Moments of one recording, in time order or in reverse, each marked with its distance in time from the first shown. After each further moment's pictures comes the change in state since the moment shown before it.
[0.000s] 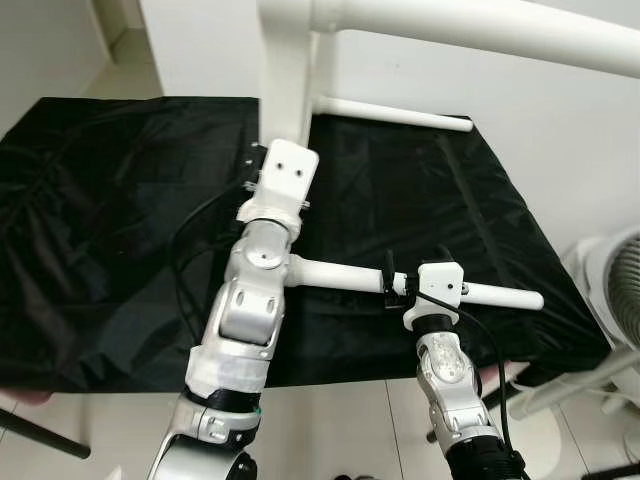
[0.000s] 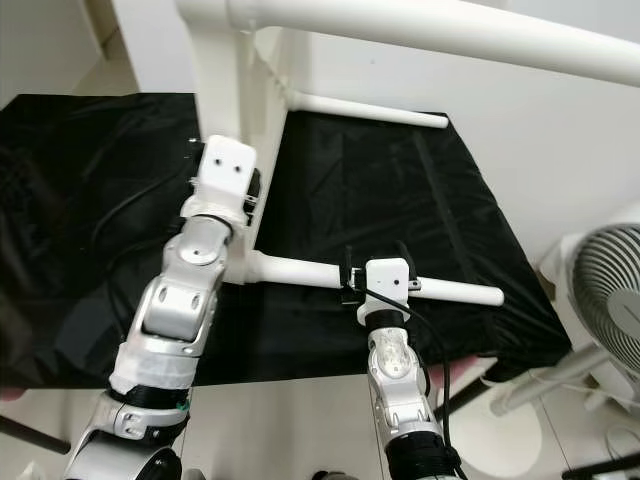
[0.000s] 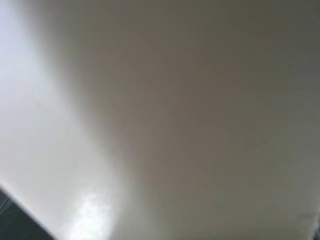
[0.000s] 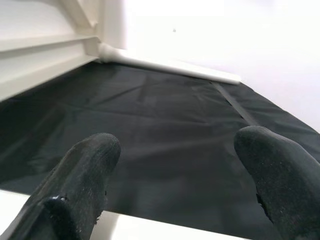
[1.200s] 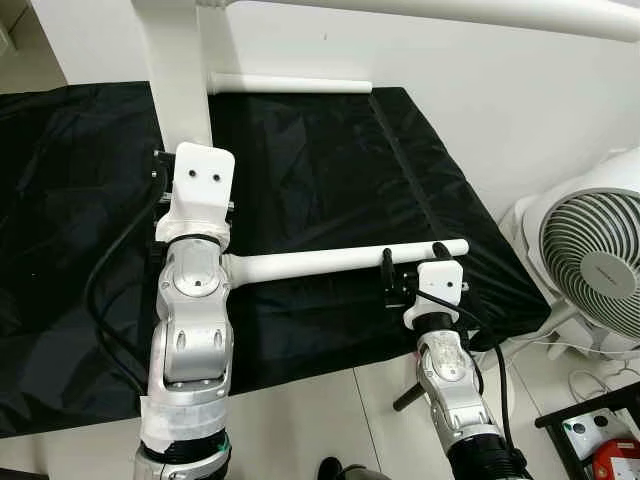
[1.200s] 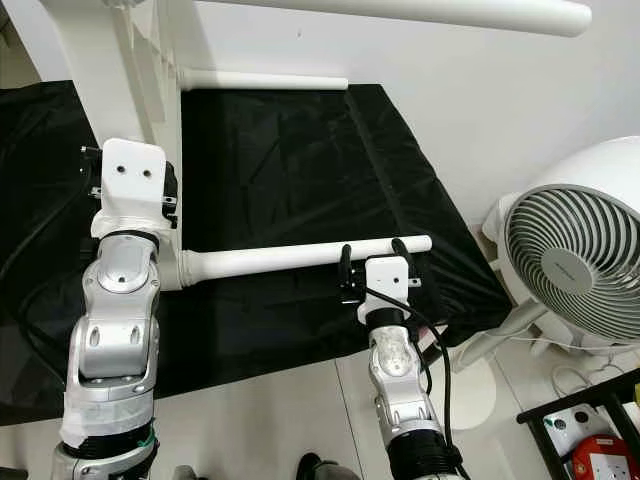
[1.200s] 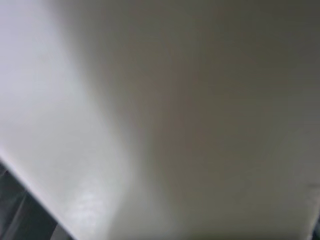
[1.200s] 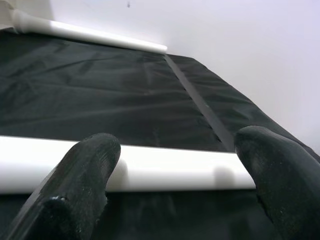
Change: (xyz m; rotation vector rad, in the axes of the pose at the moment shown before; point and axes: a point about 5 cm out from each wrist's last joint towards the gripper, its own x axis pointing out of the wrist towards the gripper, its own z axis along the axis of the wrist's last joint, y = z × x) left arm -0.032 0.062 -0.005 0.044 -0.010 0.265; right arm -0.001 0.002 -0.001 -0.003 0.007 0.022
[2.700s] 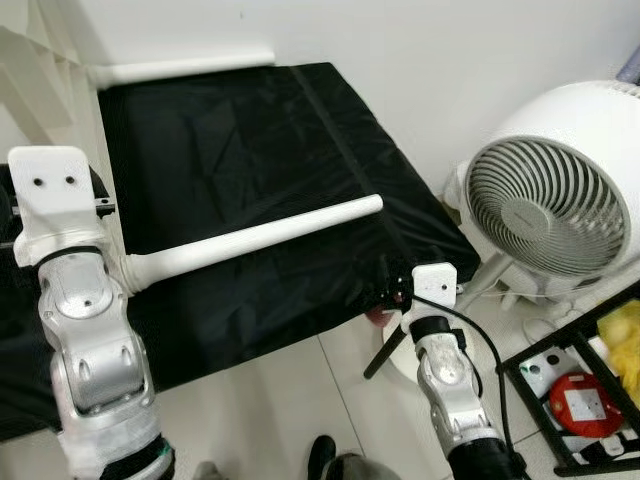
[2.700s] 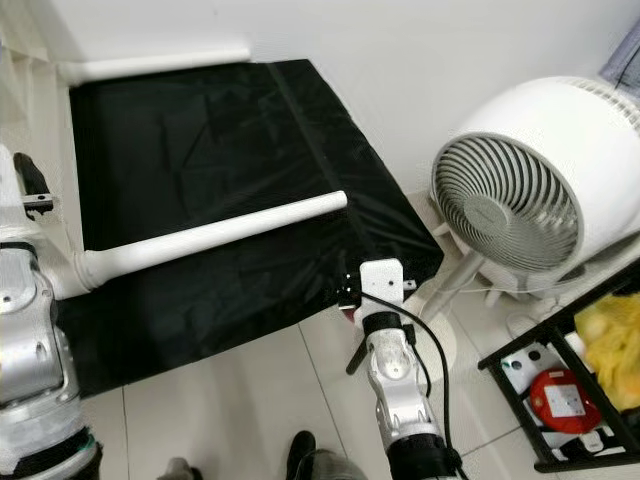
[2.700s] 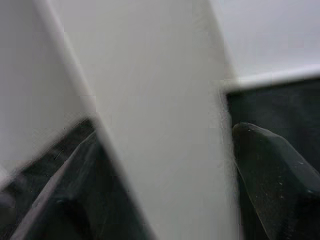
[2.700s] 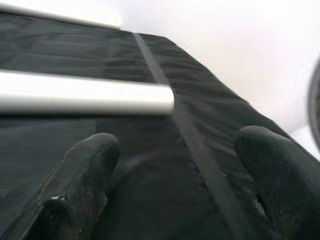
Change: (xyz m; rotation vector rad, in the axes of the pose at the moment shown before) left arm -0.010 0.066 -0.010 -0.022 -0.040 0.277; right arm 0.001 0.006 -0.001 -0.009 0.012 0.053
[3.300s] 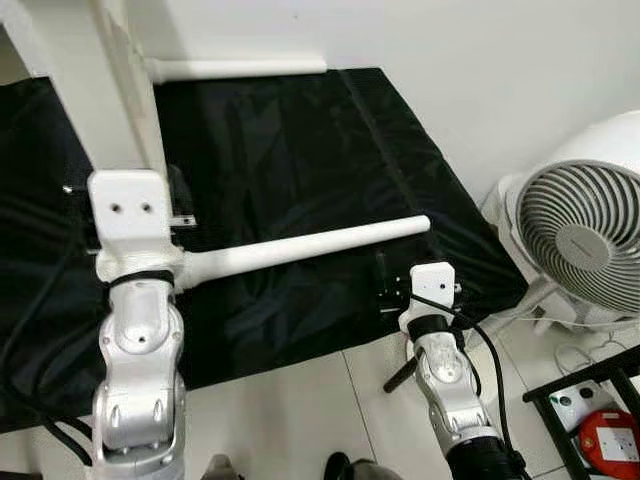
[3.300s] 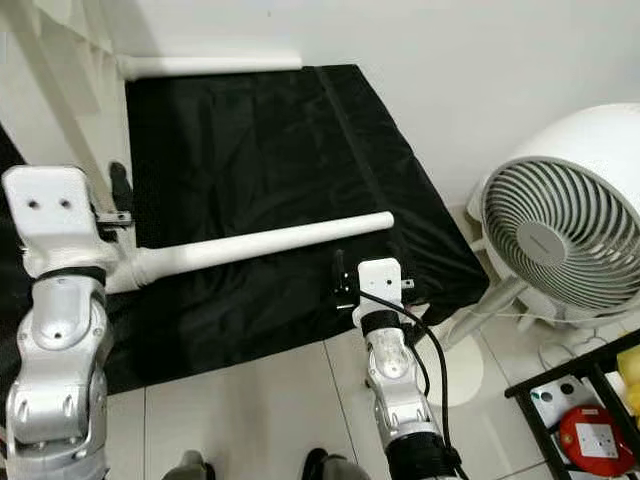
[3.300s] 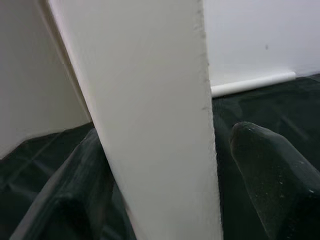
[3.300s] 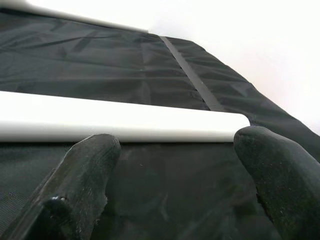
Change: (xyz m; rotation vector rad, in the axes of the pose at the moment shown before) left arm -0.047 -0.033 0.010 -0.050 -0.122 -0.297; right arm 0.000 0.002 0.000 0.005 -0.001 0.002
